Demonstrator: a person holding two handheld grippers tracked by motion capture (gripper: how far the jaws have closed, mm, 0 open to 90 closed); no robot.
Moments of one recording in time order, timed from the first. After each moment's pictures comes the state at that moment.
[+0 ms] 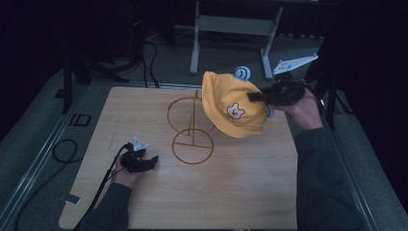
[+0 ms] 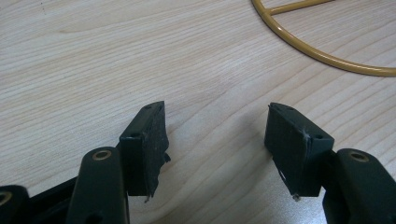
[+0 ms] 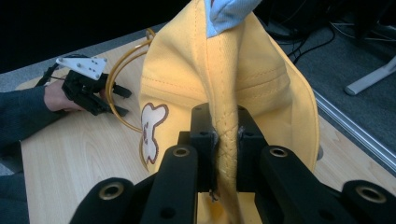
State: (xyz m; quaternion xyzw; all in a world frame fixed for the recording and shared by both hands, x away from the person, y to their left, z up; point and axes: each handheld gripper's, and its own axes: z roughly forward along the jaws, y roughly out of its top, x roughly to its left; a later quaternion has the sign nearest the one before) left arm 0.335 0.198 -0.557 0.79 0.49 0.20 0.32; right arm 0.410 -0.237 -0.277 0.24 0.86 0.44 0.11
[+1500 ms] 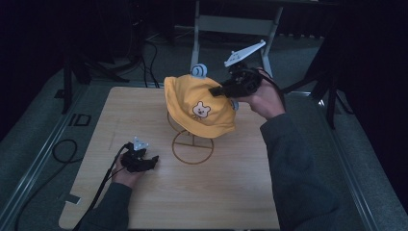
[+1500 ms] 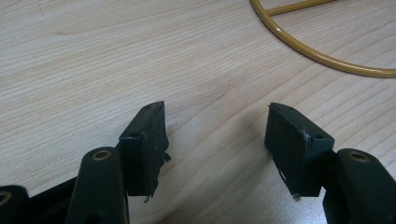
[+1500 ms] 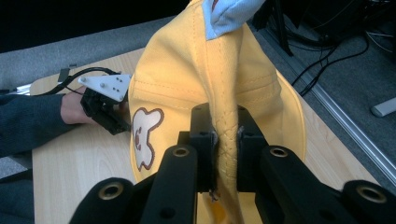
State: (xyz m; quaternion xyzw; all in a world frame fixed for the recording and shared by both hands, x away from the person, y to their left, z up) left arm 0.336 0.198 -0.557 0.79 0.49 0.20 0.32; right arm 0.422 -0.131 -0.264 0.18 0.89 0.41 0.09
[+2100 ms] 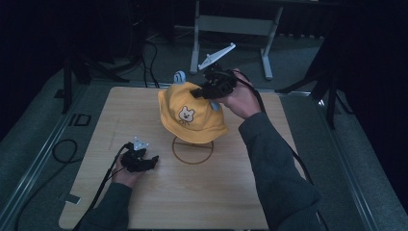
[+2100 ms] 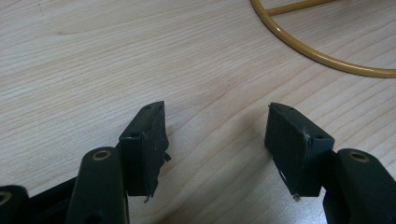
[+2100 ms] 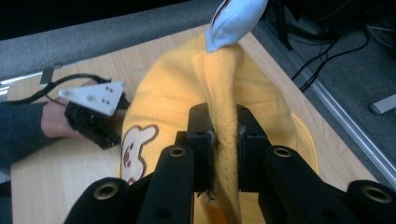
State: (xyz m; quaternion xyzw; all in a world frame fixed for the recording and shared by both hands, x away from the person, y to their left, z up) left arm 0.336 0.197 -0.557 0.79 0.49 0.20 0.32; right arm 0.430 -0.078 -0.280 0.18 0.90 0.38 0.11
